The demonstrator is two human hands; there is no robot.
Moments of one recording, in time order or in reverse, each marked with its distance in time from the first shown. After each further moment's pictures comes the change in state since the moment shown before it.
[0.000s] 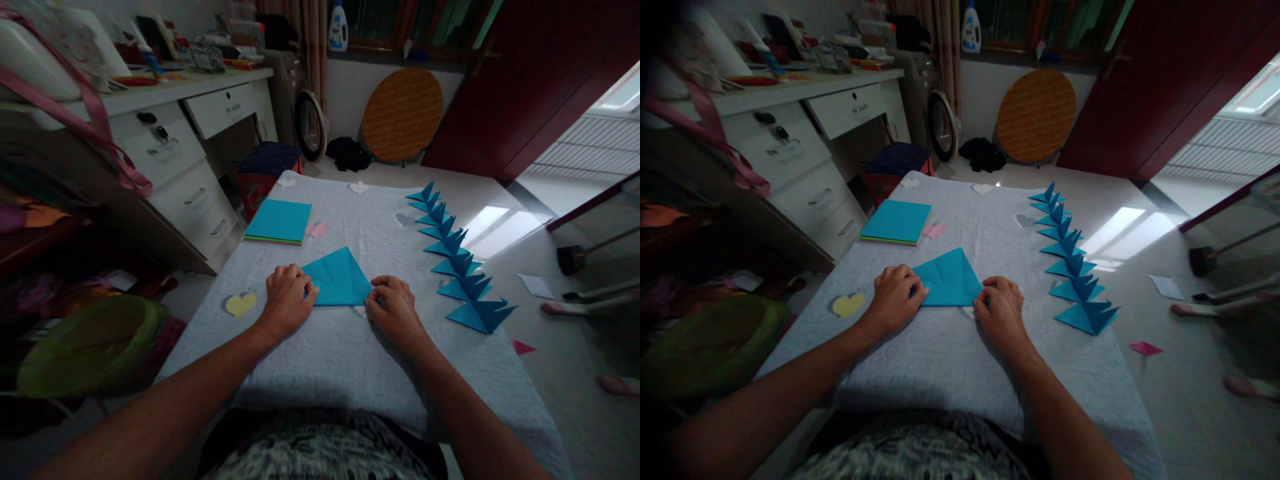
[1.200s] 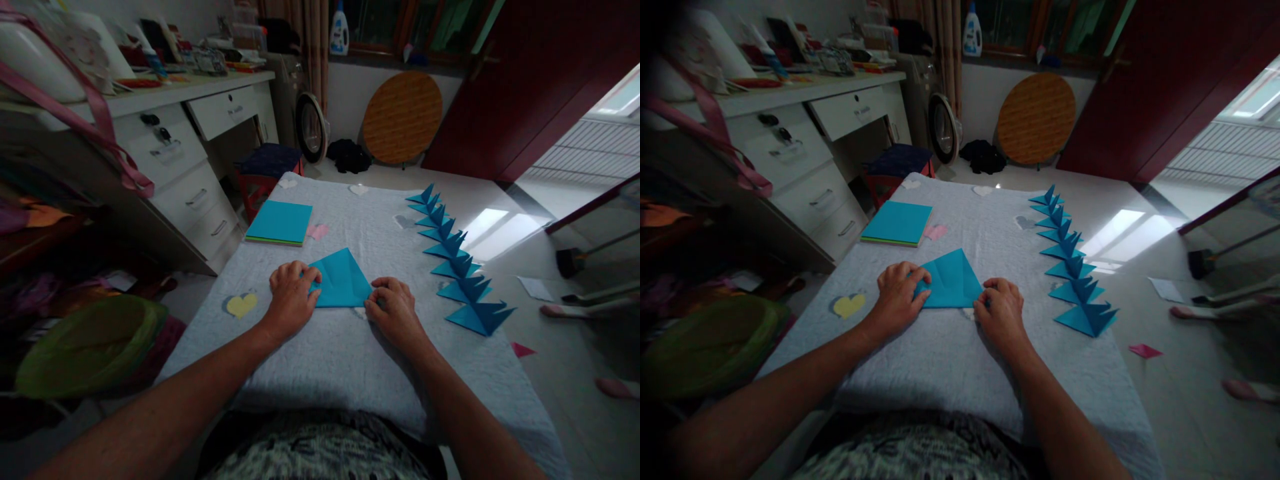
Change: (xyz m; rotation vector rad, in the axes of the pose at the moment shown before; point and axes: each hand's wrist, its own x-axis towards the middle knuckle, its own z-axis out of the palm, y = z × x) left_hand -0.001 0.004 0.000 0.011 0.074 0.068; right_hand 0.001 0.001 0.000 -0.016 0.001 -0.014
